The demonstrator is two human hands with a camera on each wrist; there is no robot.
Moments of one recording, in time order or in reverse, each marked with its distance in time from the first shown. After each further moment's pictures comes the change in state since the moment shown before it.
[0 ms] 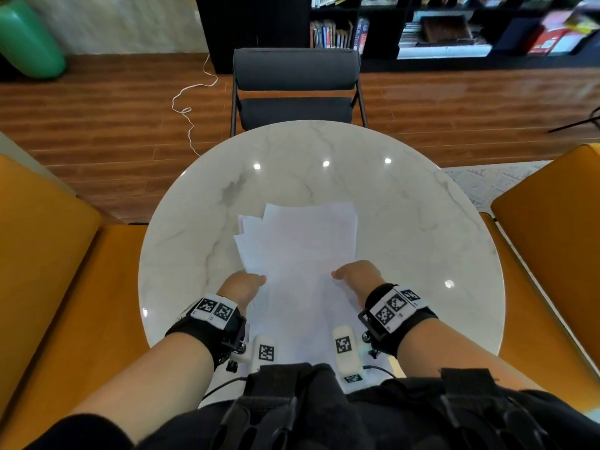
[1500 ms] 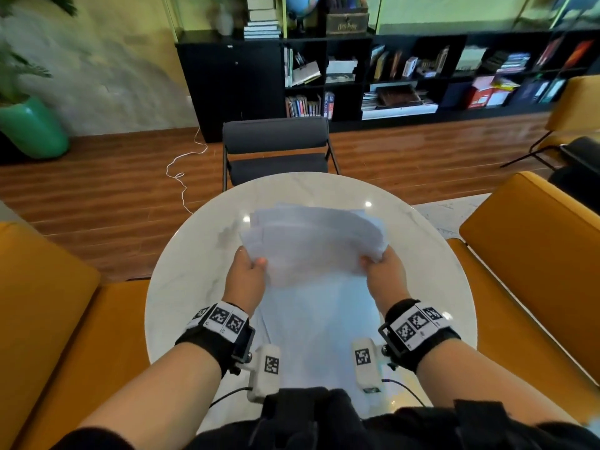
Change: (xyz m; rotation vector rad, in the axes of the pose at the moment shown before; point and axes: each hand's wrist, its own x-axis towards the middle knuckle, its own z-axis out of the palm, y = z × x) left_hand -0.079 0.051 -0.004 -0.120 0.122 0.658; right_hand -0.072 -0.006 -0.061 0.382 0.360 -0.635
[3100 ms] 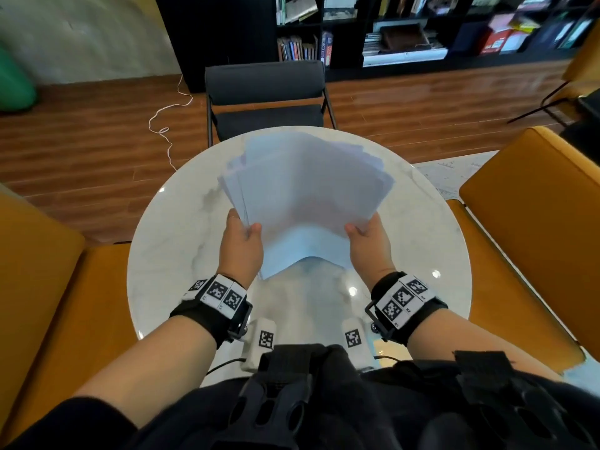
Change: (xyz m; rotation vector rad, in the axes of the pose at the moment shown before) left_hand 0.004 -0.008 0.023 0.029 0.059 0.112; right_hand -0.013 -0.006 0.015 -0.088 -0.032 -0.035
